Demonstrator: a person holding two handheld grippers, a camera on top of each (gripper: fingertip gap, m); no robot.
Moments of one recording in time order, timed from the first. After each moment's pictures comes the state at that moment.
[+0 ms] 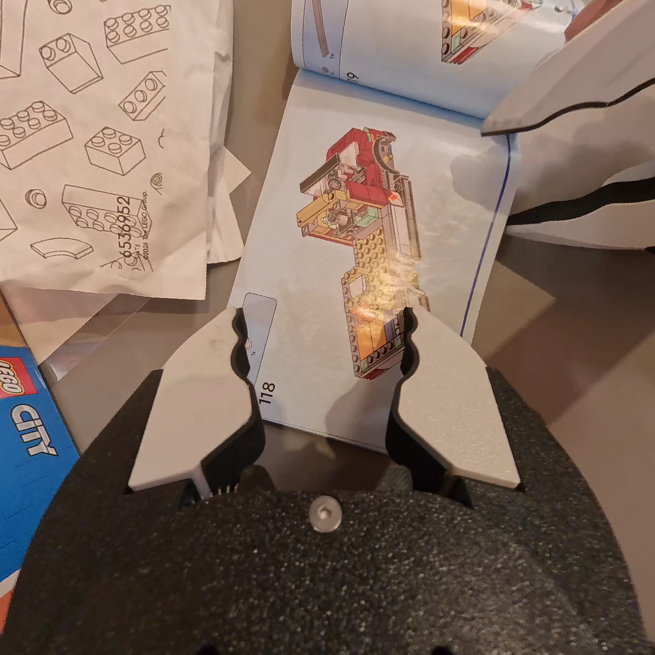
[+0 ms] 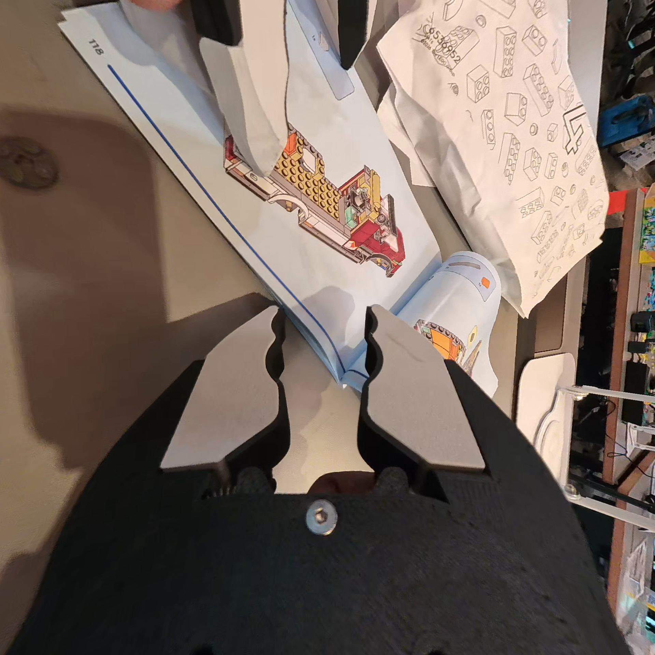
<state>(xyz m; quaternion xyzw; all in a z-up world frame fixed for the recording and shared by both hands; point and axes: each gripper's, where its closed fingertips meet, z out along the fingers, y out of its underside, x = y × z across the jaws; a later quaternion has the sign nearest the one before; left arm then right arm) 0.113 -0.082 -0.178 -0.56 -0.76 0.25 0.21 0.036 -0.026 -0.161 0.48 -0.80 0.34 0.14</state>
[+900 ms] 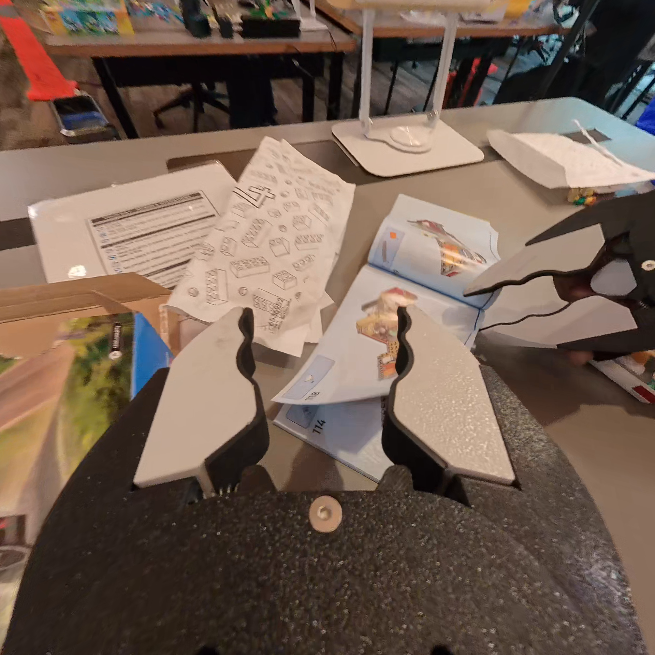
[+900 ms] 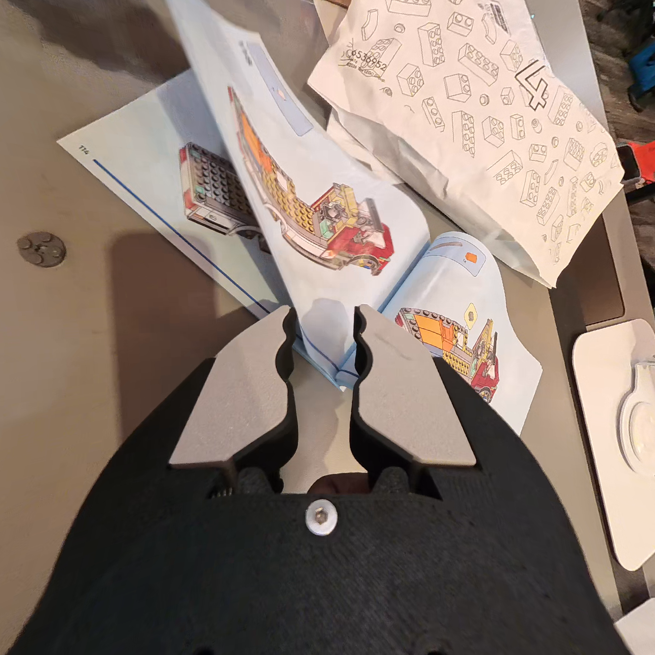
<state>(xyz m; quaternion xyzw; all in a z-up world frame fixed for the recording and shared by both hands) 0.131 -0.121 -0.080 -0.41 -0.73 0.45 0.31 0.029 -0.034 -0.148 0.38 -0.84 0.38 0.04</state>
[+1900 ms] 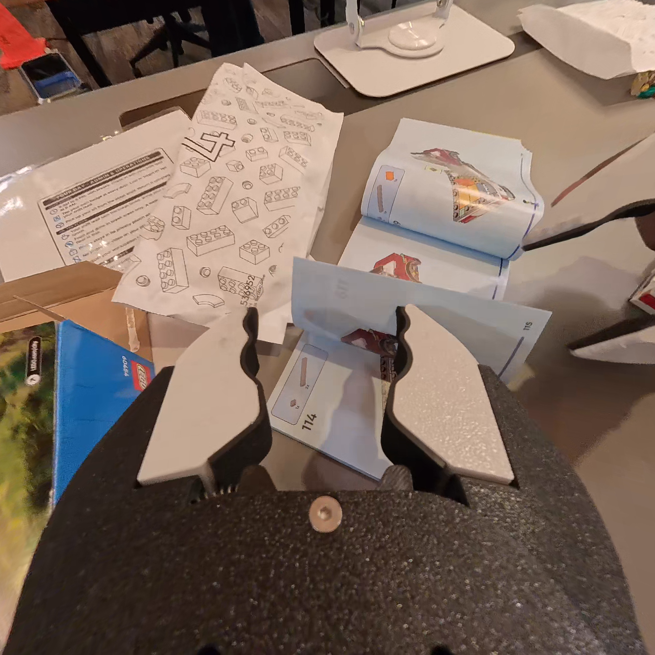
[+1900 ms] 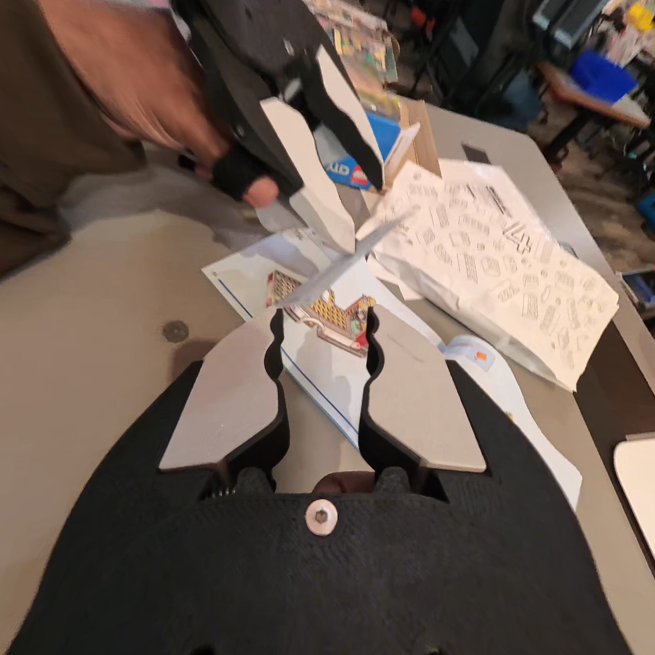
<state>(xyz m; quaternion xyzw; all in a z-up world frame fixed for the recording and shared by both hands) 0.111 -0.112 -0.118 -0.48 -0.74 0.41 0.24 0.079 -0.025 -0.098 0.41 -0.76 0.50 -0.09</state>
